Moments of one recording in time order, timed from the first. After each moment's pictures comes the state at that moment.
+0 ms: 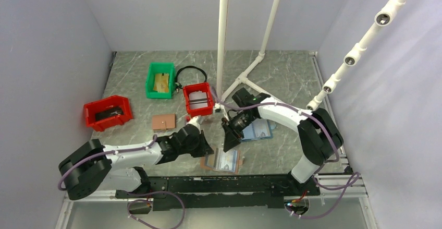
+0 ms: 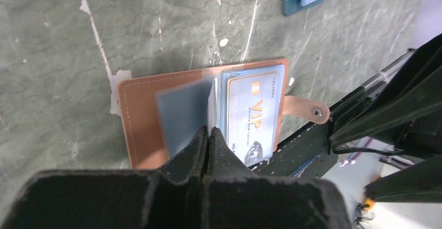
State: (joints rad) left arm -0.97 1.25 0.47 0.04 0.03 -1.01; right arm 0.62 1.65 1.06 -0.78 -1.06 -0.40
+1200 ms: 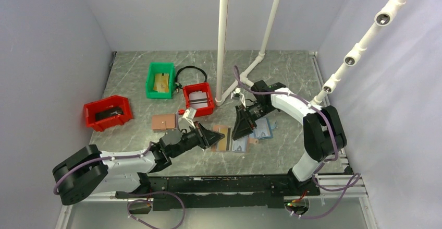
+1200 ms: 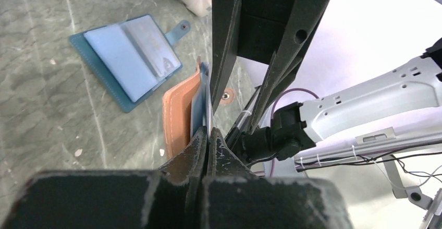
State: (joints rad) left arm -0.97 1.15 0.24 0.87 0.04 -0.96; right arm 0.44 1.65 1.11 -1.02 -1.28 -0.66
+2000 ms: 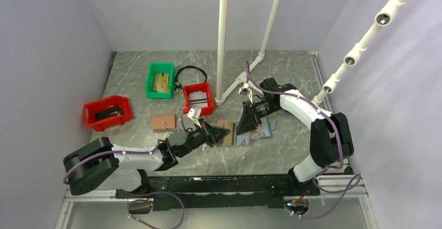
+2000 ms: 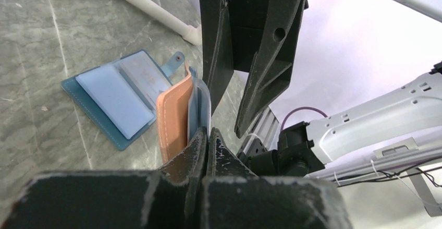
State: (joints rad) left arm -1.05 1.27 0.31 1.01 -0.07 -0.86; right arm 0.35 1.57 1.07 -0.96 -1.28 -0.55
